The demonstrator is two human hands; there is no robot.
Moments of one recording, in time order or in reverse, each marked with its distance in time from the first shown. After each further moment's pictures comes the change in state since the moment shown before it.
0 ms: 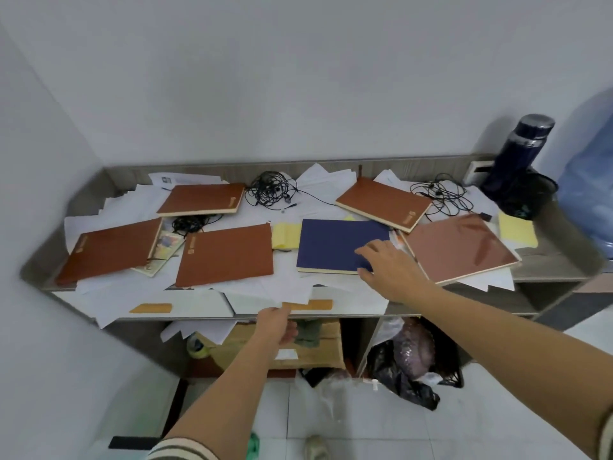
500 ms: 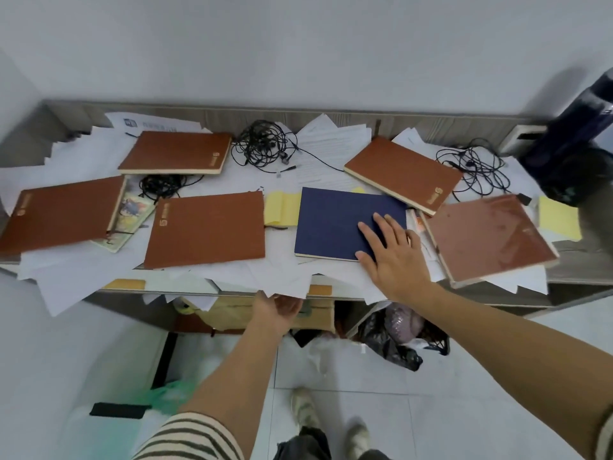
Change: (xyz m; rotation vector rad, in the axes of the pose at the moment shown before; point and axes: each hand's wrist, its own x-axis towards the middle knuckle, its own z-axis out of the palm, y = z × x) left_hand 0.077 -0.005 0.029 -0.981 -0.105 -0.315; right_hand 0.038 0.027 0.081 -0.151 0.059 0.044
